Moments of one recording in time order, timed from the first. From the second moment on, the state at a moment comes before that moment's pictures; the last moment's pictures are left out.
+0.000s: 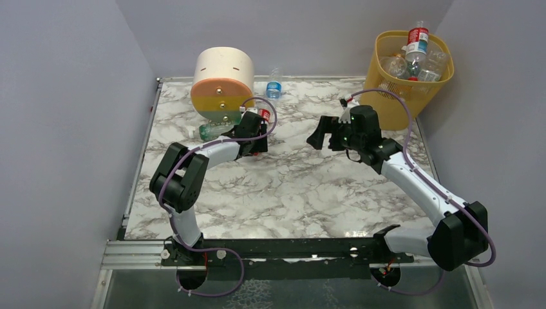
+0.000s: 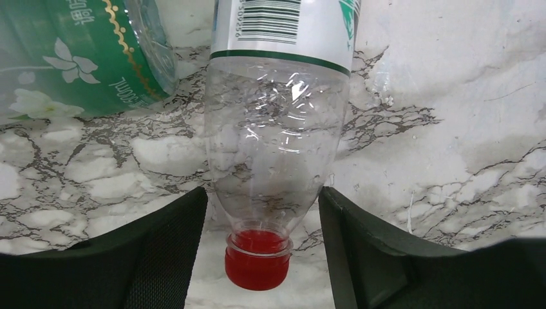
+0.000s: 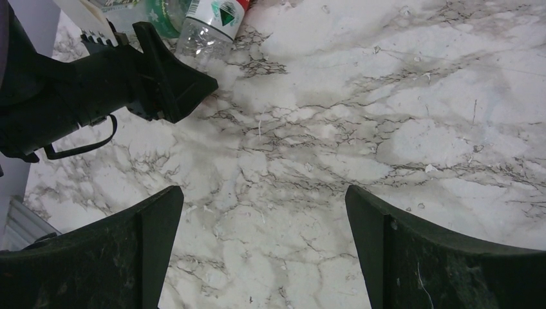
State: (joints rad) left arm -0.50 1.80 1.07 -0.13 -0.19 -0.43; right arm 0.42 1.24 0.96 -0.28 -0.18 0.43
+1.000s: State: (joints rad) left arm -0.58 1.50 0.81 -0.07 -0.12 -0.52; right arm 0.42 1.35 0.98 -0.26 -0.20 0.42
